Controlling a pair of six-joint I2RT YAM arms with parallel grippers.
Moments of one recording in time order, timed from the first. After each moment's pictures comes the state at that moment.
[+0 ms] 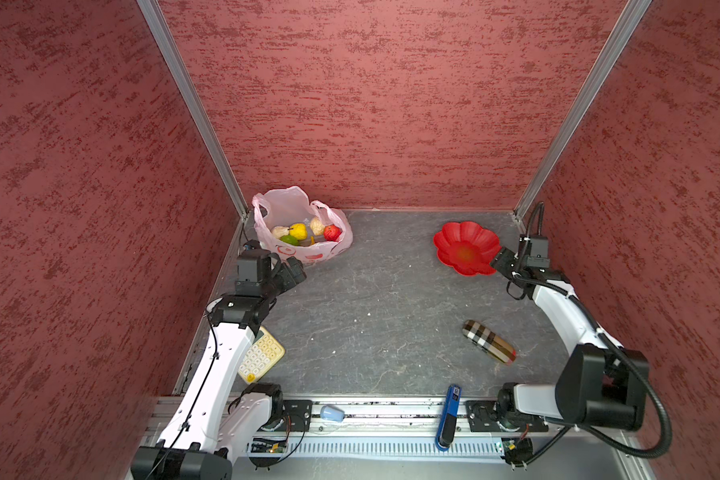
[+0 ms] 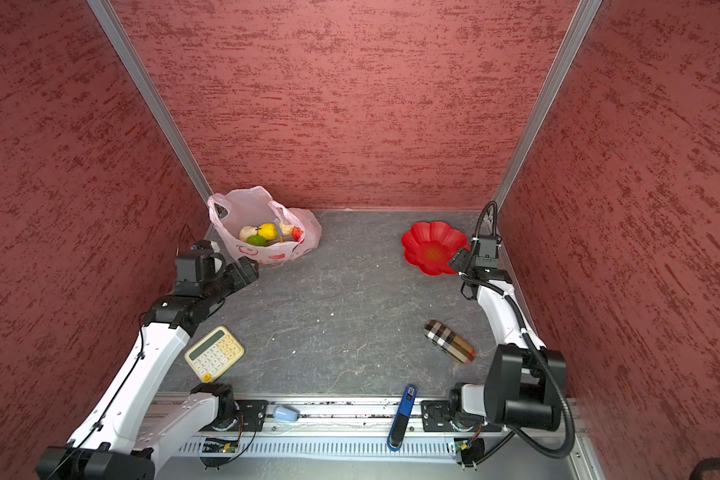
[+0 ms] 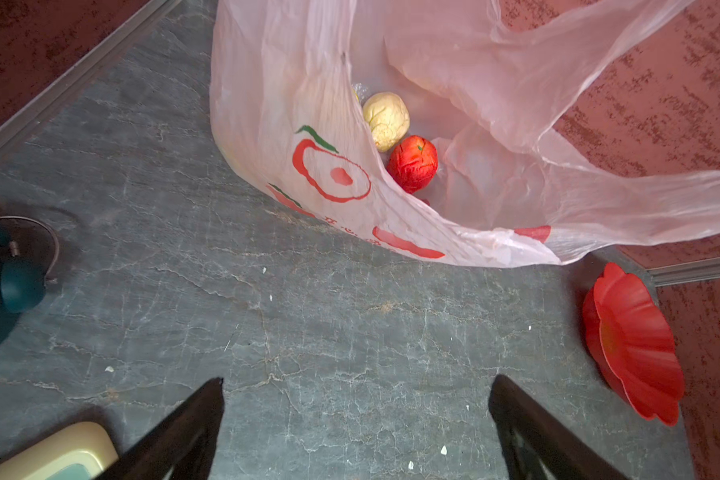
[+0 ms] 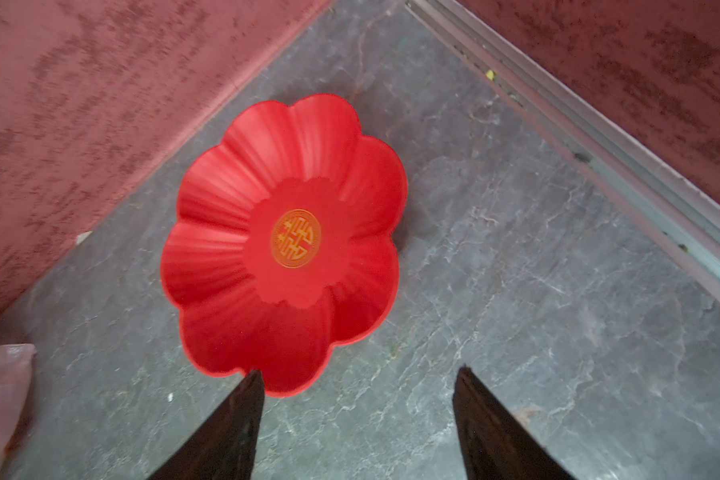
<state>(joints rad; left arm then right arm) -0.08 0.94 0.89 -0.61 -0.01 -0.56 -0.16 1.38 0.96 -0.38 0.01 0.56</state>
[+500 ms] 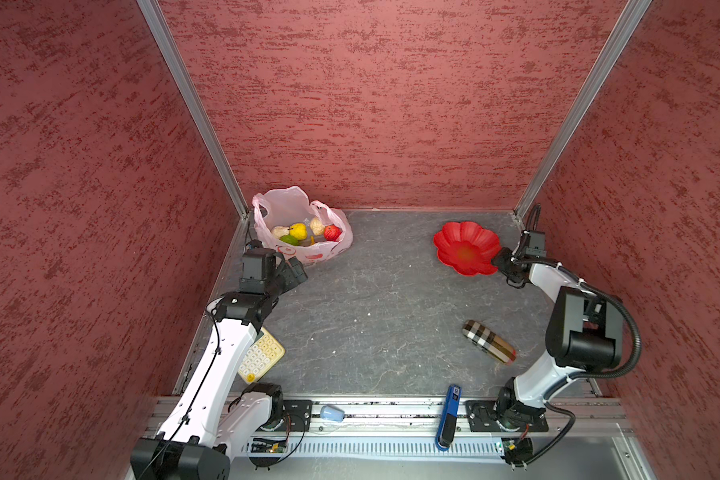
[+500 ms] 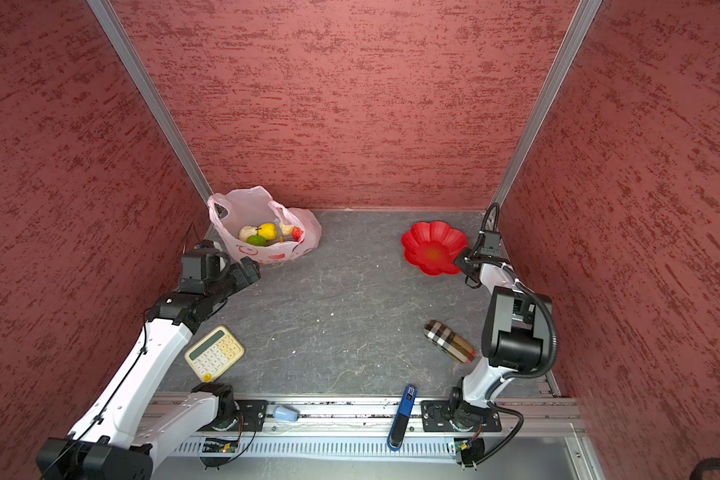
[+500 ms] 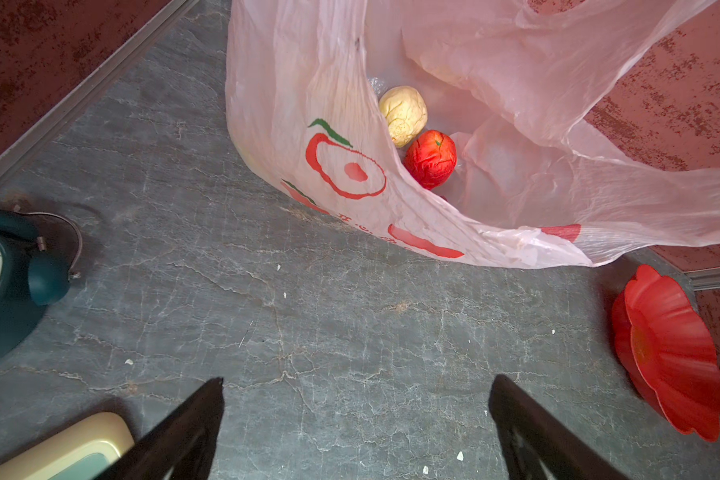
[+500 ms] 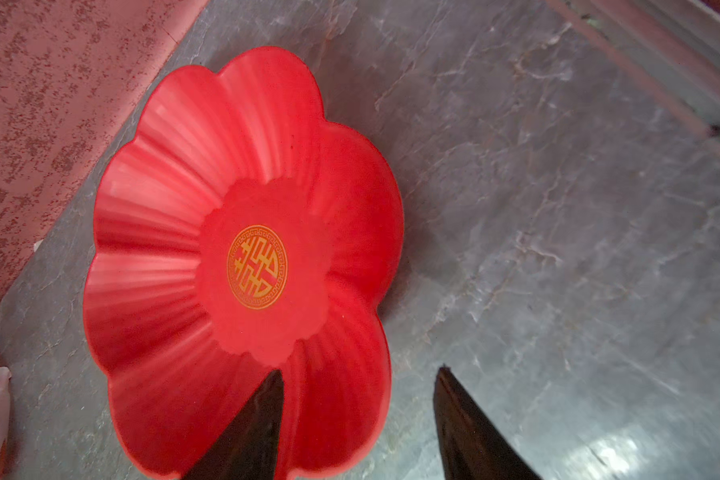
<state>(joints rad) -0.10 0.97 0.90 -0.62 -0.07 -0.56 -0.25 1.73 1.10 -0.27 -0.16 0.54</state>
